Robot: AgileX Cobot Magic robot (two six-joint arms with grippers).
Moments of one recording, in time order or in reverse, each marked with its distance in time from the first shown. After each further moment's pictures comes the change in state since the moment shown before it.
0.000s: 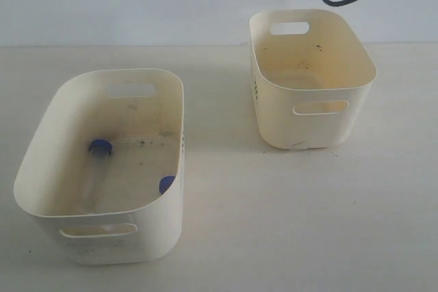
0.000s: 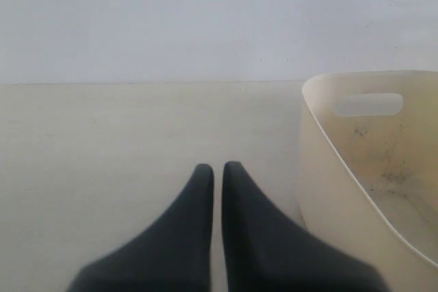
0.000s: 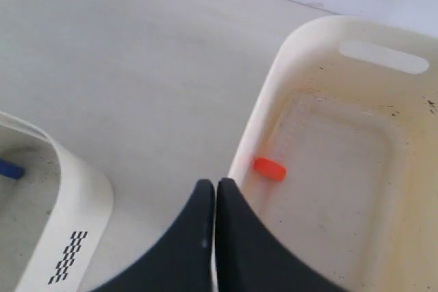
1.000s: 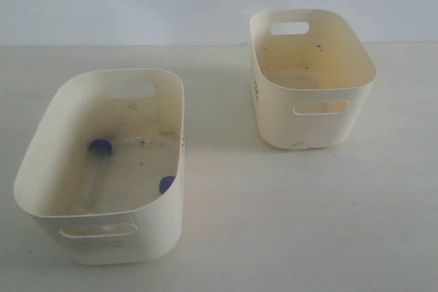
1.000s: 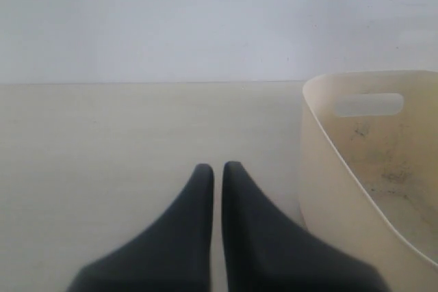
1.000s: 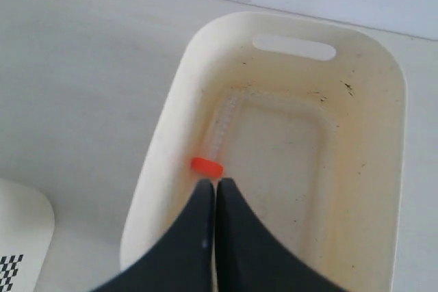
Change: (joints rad) left arm 0.000 0.000 0.000 0.000 0.000 0.000; right arm -0.132 0.008 0.000 0.023 0.012 -0.029
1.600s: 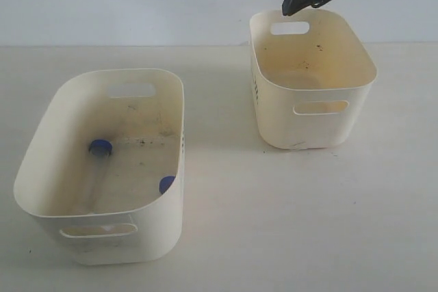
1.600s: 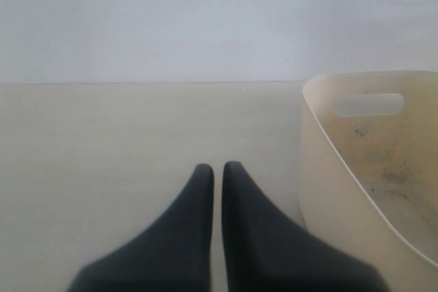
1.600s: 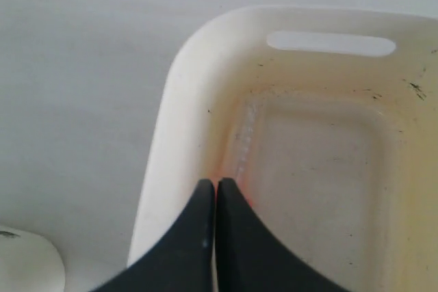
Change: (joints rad) left arm 0.000 0.000 0.000 0.000 0.000 0.000; right arm -0.039 0.367 -0.344 0.121 0.123 0.038
